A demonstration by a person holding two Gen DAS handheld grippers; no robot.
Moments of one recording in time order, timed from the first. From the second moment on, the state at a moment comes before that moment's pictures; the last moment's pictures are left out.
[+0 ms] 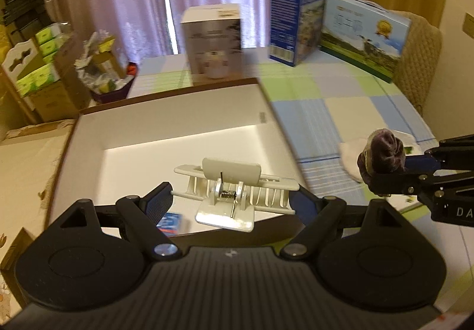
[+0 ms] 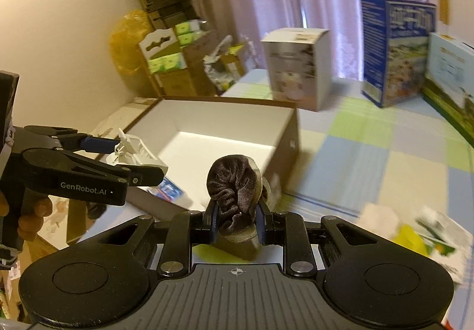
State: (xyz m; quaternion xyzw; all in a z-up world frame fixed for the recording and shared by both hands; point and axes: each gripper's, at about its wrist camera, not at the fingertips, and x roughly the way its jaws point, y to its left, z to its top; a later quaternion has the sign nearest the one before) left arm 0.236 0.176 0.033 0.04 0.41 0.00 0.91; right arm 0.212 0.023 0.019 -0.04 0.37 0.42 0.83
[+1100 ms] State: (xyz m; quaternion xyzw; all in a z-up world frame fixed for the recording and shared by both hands) left arm 0.277 0.342 -0.015 0.00 0.47 0.08 0.88; right arm 0.270 0.147 -0.051 -0.12 0.48 0.33 0.80
